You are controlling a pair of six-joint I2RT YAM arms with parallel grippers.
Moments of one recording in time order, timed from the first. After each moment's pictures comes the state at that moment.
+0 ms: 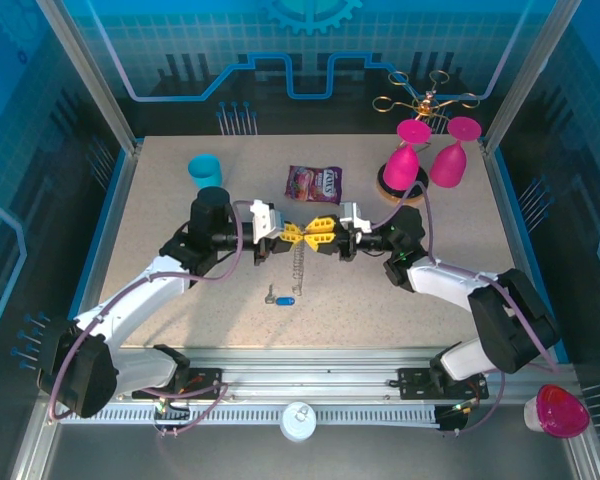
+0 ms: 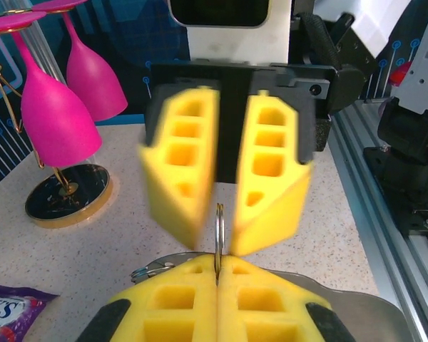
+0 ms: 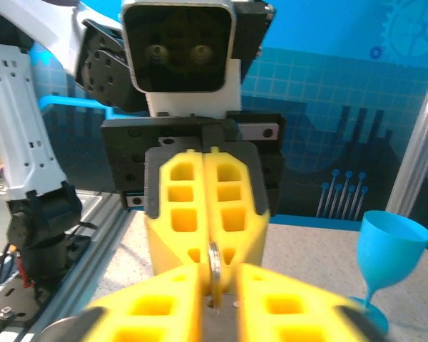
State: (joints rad) left arm -0.43 1.21 0.84 0.05 0.89 0.41; right arm 0.49 1.45 0.67 0.99 -1.01 0.03
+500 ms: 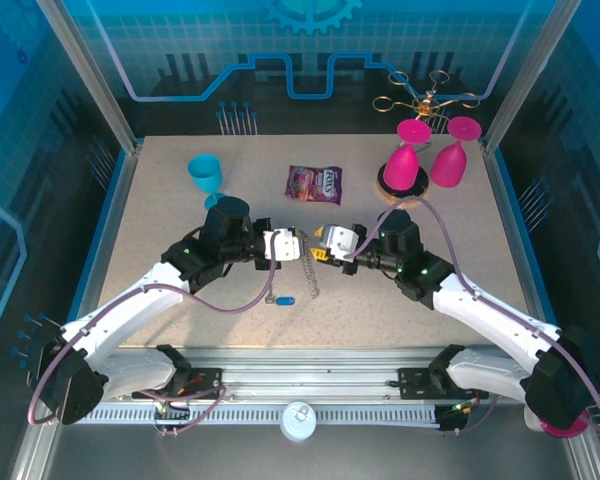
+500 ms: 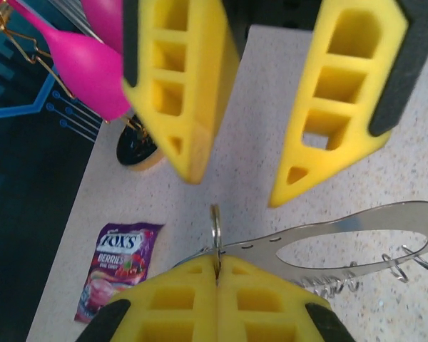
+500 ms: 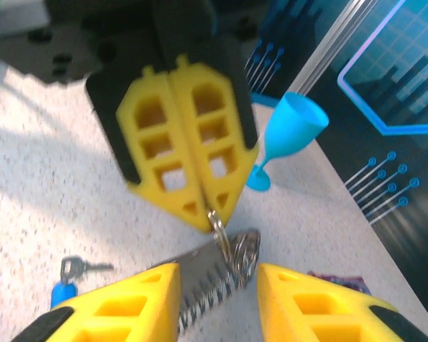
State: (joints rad) left arm -0.60 1.16 0.92 -0.27 0.40 0.88; right arm 0.66 1.10 0.76 0.00 -0.42 -0.64
